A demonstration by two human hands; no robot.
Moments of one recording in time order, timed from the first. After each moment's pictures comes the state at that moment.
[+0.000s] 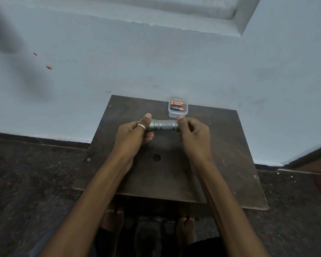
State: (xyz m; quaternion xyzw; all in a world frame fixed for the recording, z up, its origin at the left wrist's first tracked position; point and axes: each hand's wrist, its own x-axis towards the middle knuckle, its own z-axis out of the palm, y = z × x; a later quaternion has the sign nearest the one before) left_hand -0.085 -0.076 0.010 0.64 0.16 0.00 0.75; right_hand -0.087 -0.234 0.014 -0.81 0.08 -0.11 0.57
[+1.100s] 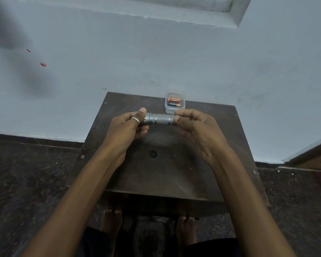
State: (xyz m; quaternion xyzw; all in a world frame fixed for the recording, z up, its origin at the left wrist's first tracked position) left_hand -0.083 -0.073 0.017 0.64 0.14 -0.02 0.75; right_hand -0.082 -0.261 0.032 -0.65 0.09 0.07 0.75
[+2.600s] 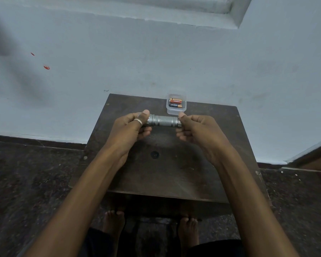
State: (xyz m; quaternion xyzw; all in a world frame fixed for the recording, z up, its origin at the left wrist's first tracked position) left_hand -0.085 -0.073 0.019 0.64 0.13 -0.03 0.75; right_hand -0.082 -0.264 0.034 -0.73 0.09 0.10 0.67
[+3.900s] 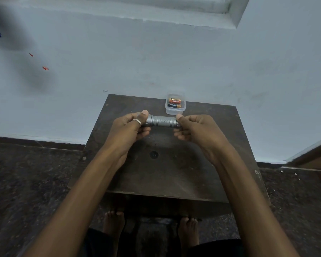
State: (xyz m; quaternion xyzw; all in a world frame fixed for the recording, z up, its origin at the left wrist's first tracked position) left_hand -0.084 -0.073 0.018 0.64 0.13 -0.03 0.75; right_hand -0.082 -0.264 0.036 -0.73 0.08 0.10 0.67
